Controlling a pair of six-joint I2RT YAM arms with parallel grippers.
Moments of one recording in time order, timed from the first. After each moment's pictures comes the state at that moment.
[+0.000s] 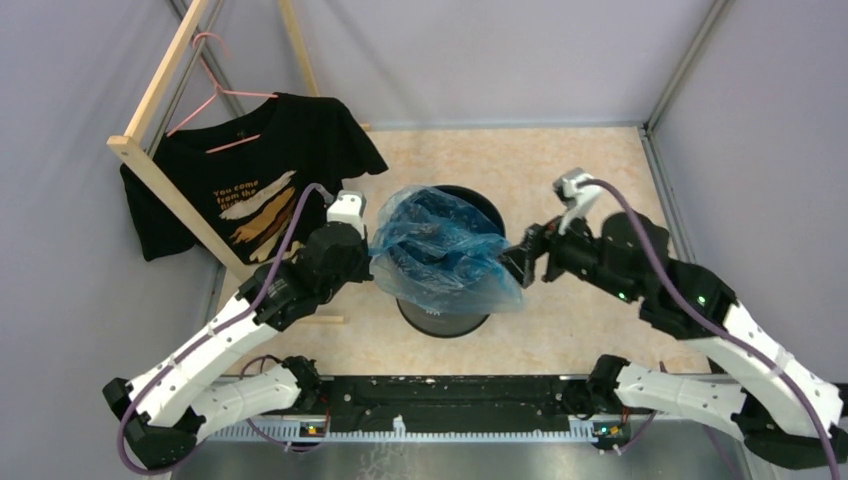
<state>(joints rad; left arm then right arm) -0.82 0.91 1.02 -0.76 -0.43 -0.47 0.94 0.74 1.16 -0.71 0.18 0.38</state>
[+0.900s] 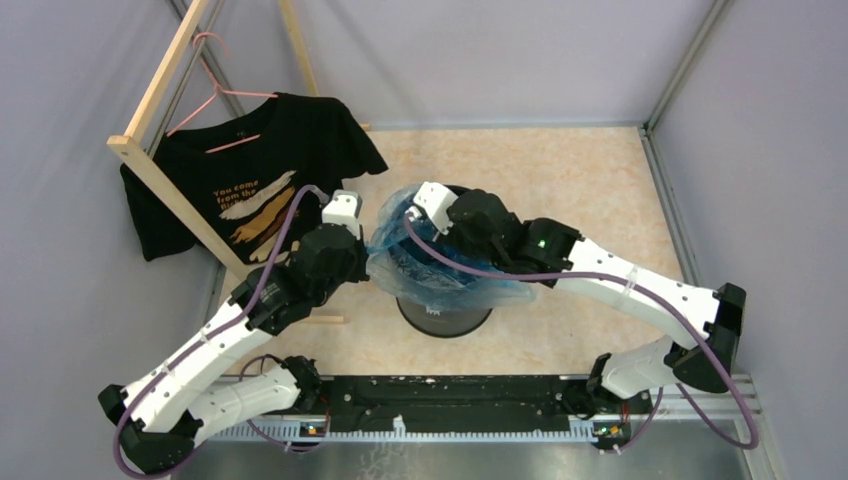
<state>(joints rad) -0.82 0.86 1.02 -0.75 -0.44 -0.43 1.06 1.37 1.39 -0.67 0.36 -0.29</state>
